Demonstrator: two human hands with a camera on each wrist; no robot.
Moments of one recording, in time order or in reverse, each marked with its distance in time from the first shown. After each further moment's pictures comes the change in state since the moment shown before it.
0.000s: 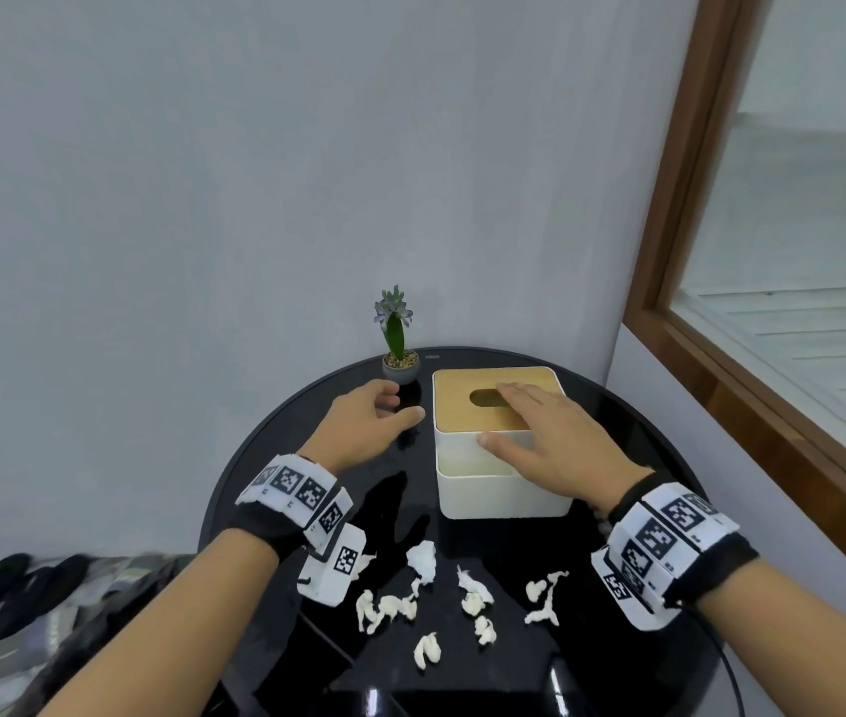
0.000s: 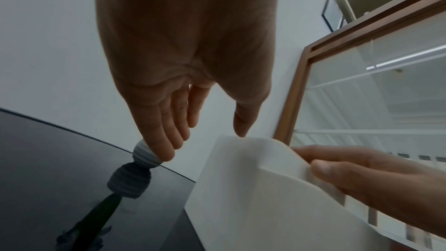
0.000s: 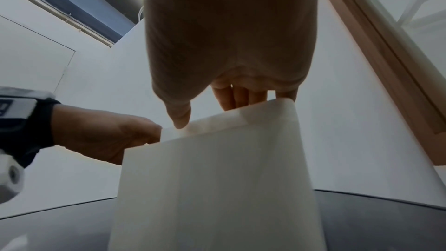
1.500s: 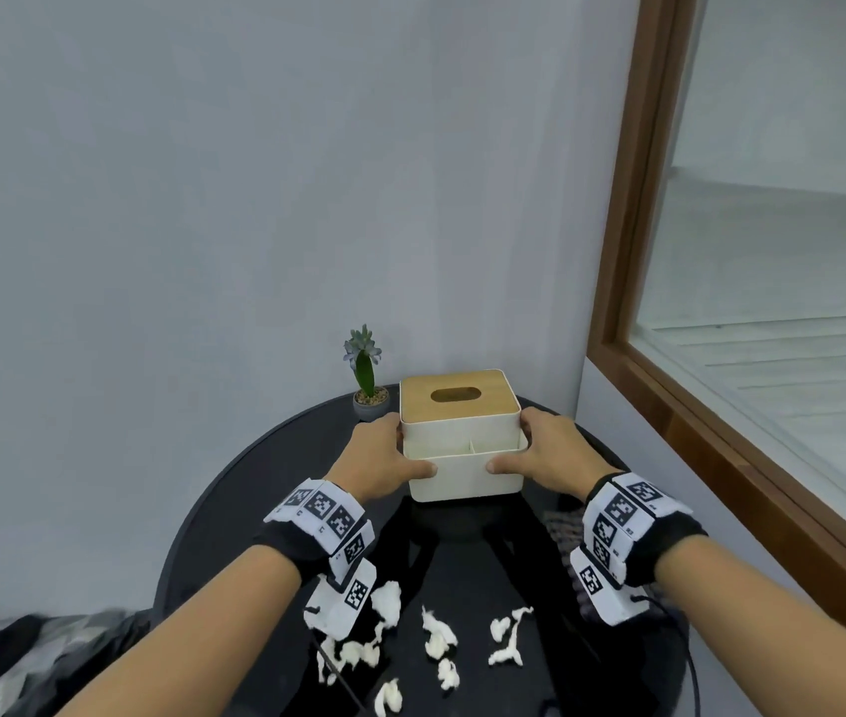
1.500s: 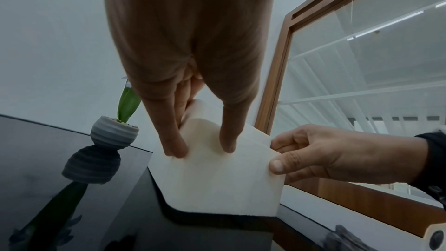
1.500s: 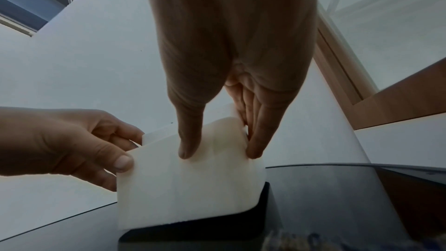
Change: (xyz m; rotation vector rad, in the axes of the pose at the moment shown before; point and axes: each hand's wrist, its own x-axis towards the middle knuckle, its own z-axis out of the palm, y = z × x) left_hand 0.016 0.034 0.039 0.092 -0.086 0.103; right_hand 0.027 0.062 0.002 0.360 0.023 0.262
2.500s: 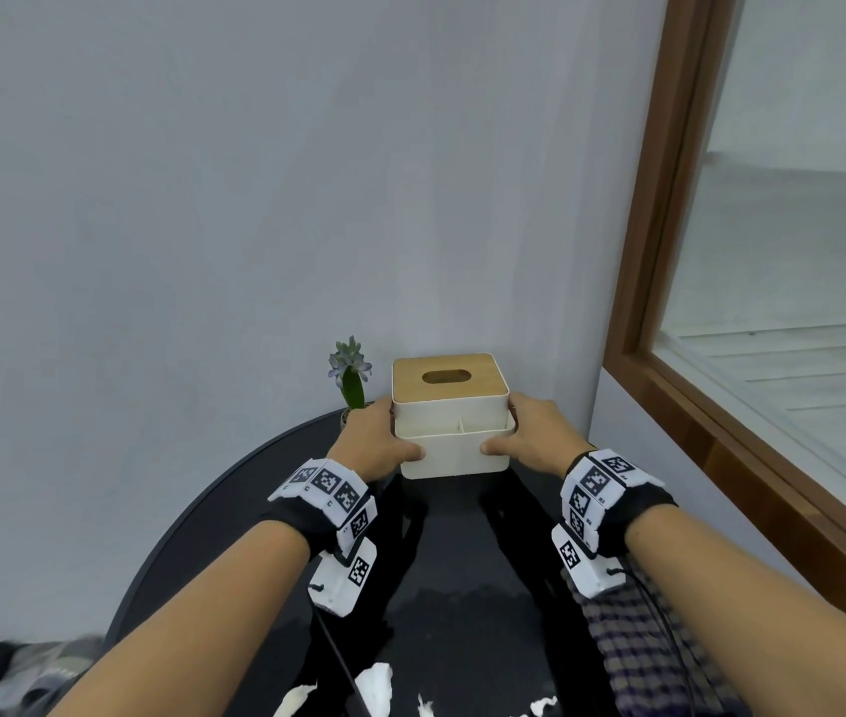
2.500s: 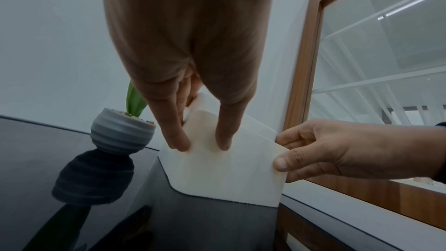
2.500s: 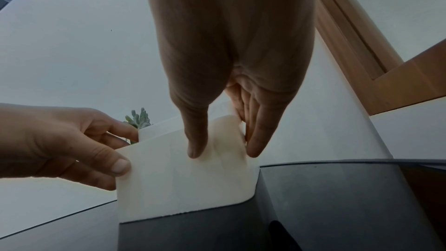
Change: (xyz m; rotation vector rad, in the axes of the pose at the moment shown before) left_hand 0.088 -0.016 -0.001 -0.021 0.042 0.000; right_hand 0.100 0.011 0.013 0.065 -0.011 0.014
